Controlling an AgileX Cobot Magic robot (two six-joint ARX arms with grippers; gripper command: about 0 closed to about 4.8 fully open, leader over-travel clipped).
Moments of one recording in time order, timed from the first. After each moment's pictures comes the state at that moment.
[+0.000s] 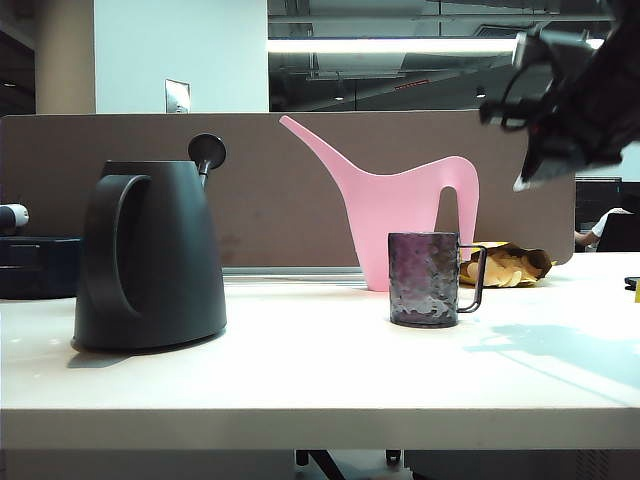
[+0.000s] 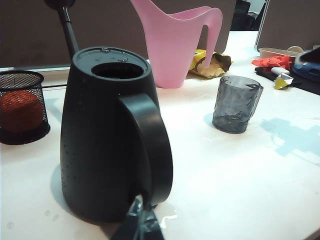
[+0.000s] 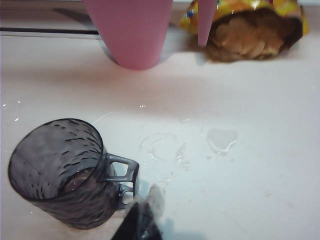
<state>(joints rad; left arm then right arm) -0.02 0.01 0.01 -0.03 0.51 -0.02 0.29 1.29 0.74 0.16 0.11 0.10</state>
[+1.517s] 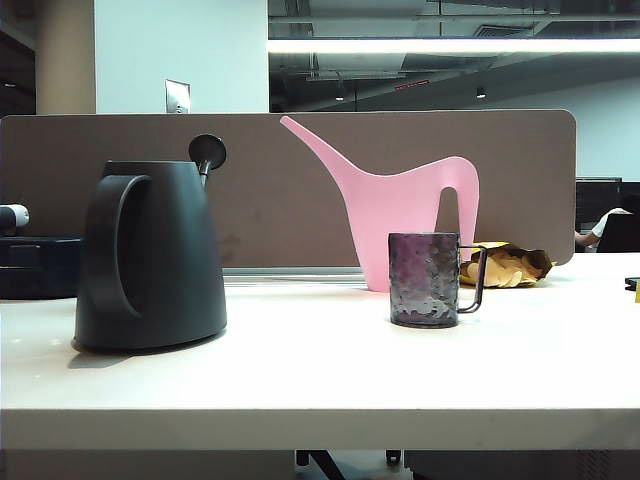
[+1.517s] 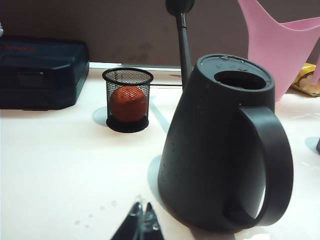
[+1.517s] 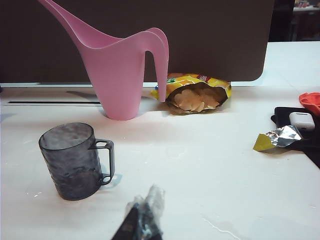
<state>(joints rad) -0.02 0.01 0.01 -0.03 0.15 -0.04 0.07 0.14 0.14 0.02 -0.05 0.05</state>
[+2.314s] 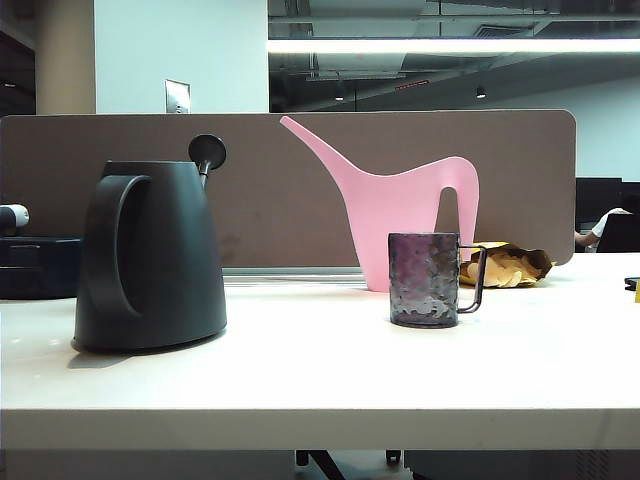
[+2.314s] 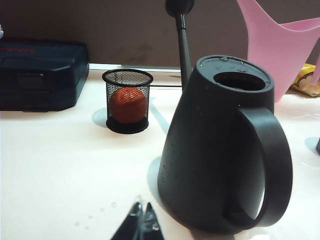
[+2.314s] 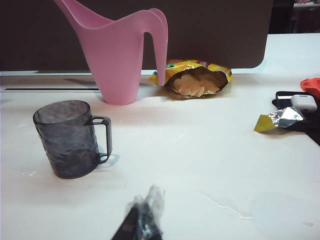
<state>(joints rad) -0.02 0.01 0.01 -0.02 0.15 -0.04 0.07 0.00 0.03 -0.02 -0.05 0.05</state>
